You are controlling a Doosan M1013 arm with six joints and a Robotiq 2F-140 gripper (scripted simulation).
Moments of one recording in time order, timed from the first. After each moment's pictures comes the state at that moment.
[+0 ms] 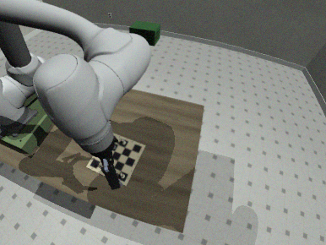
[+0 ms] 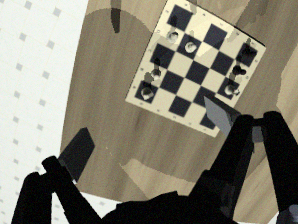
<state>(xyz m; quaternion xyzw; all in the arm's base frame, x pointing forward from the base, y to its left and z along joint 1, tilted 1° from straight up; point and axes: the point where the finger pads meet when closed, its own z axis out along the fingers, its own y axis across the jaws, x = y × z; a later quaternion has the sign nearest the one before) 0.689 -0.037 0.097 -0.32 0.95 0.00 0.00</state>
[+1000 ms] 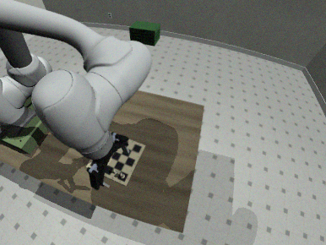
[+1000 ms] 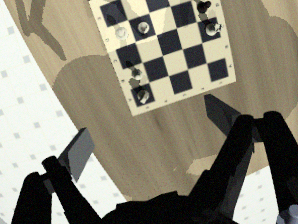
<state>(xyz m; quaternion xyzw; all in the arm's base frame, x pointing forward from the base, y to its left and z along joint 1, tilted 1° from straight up) 0.688 -0.037 0.078 0.05 1.00 0.02 0.01</state>
